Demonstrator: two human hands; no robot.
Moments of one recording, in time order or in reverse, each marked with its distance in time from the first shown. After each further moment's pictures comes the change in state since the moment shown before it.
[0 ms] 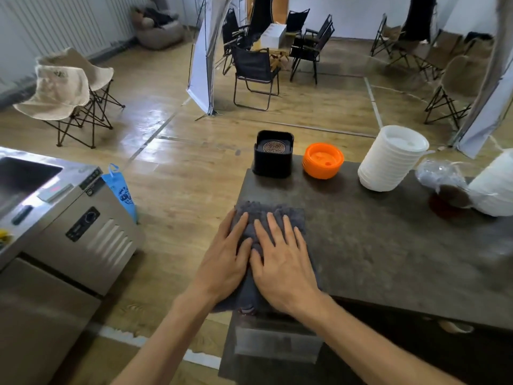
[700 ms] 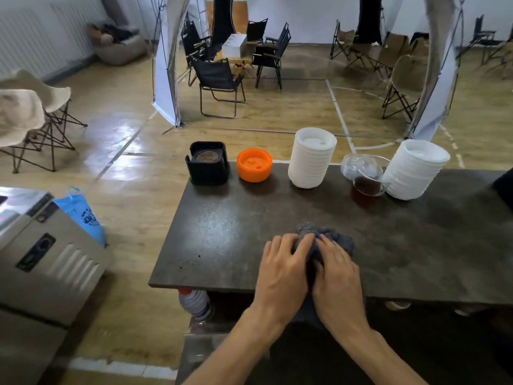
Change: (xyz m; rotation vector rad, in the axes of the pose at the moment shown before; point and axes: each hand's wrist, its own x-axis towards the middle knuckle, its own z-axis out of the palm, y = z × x) left_hand 0.003 0.174 0.145 0.211 0.123 0.391; right_hand -0.102 0.158 -0.072 0.204 0.320 0.328
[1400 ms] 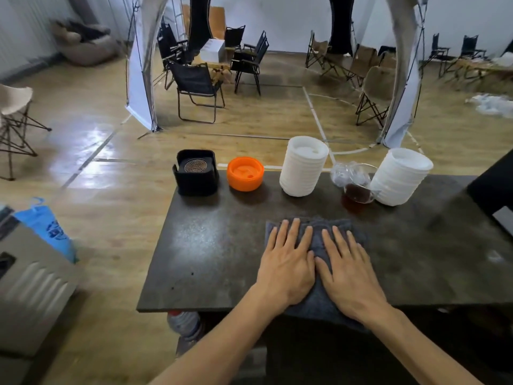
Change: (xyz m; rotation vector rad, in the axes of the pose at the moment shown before) left_hand 0.042 -0.026 0.033 0.170 -0.328 0.033; right_hand 0.041 0.041 -0.012 -0.445 -0.269 0.050
